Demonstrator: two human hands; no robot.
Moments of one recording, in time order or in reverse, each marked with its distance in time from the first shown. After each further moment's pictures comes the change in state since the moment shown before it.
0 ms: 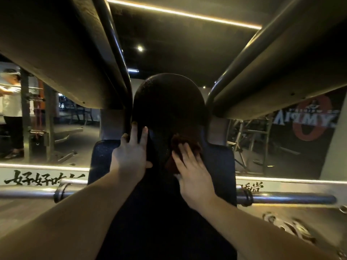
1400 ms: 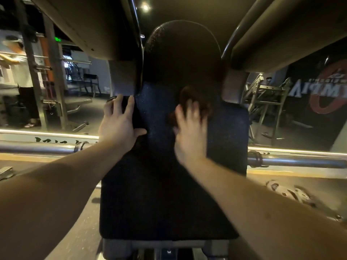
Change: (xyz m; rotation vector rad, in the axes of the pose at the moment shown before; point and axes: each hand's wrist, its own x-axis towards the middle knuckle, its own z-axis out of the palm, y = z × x) left_hand -0.032 -0.064 0.046 -0.188 0.130 -0.067; right_hand 0.009 -0.051 0.032 -0.033 0.124 0.234
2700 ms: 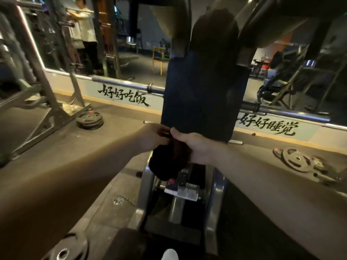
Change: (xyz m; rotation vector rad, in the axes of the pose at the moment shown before) left_hand -0.387 0.035 -0.307 -0.805 -0.677 -0.308; right_hand -0.256 -0.123 -0.371 1.473 -1.431 0.828
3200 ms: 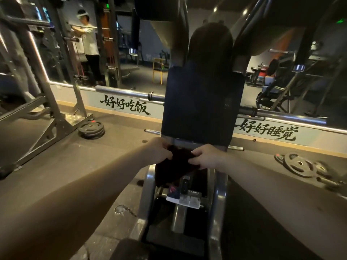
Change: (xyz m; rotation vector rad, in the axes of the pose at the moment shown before) left_hand -0.005 -0.008 0.029 0.187 -0.004 -0.108; right_hand -0.014 0.029 -0.046 -0.742 0.263 -0.097
